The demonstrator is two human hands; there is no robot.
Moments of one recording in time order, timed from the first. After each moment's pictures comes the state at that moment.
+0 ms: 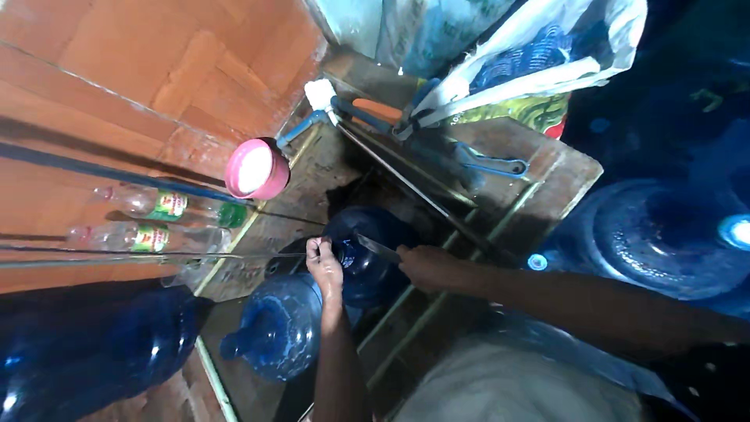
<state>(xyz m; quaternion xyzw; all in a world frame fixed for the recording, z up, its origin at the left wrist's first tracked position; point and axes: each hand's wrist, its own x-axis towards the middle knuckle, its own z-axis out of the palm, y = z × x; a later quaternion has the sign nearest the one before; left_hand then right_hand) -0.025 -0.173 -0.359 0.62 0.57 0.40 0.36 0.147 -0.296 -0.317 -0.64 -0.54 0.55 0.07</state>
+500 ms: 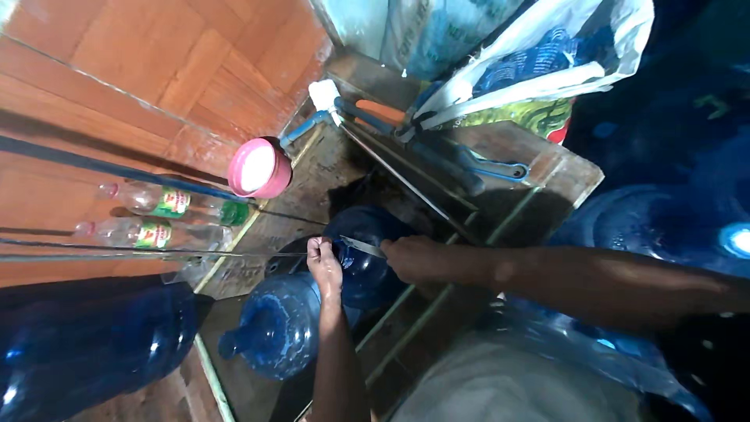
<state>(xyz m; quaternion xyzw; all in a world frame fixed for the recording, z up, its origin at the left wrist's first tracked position) -0.026 -0.173 -0.359 0.62 0.57 0.38 0.37 0.156 -0.274 -0.285 -0.60 -0.61 0.52 0.04</state>
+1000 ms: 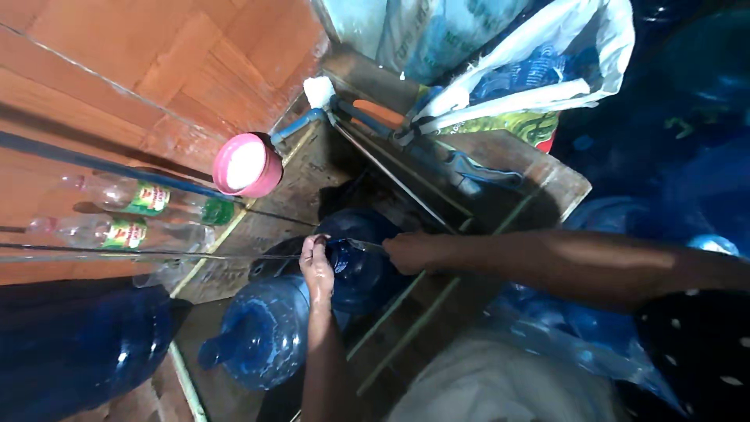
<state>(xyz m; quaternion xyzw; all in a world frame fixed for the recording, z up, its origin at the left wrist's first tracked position) -0.033 -0.166 -0.359 0.64 0.54 0.35 0.42 0.163 -0.255 -0.314 -0.59 -0.61 0.52 -0.02</state>
